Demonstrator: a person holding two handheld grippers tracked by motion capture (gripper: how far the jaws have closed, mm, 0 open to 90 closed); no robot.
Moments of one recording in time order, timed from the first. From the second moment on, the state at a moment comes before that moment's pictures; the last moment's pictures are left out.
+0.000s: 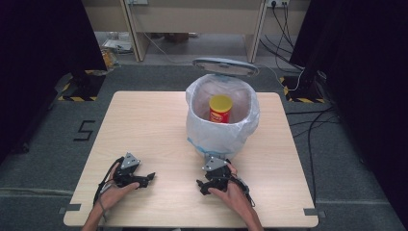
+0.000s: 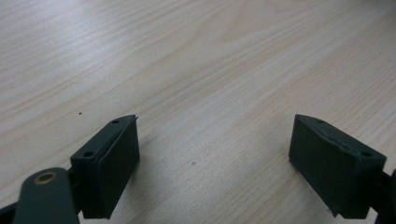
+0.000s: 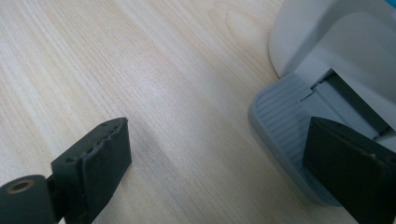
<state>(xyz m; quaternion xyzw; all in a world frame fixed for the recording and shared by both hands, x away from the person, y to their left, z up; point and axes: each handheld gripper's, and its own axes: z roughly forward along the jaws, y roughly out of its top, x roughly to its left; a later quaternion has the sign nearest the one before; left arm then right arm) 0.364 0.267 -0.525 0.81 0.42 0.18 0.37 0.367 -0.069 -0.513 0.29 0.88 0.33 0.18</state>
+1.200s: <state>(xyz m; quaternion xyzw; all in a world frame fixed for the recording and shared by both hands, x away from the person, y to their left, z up) 0.364 0.267 -0.525 0.81 0.42 0.18 0.37 0.363 -0.083 -0.500 0.30 0.85 0.38 0.19</state>
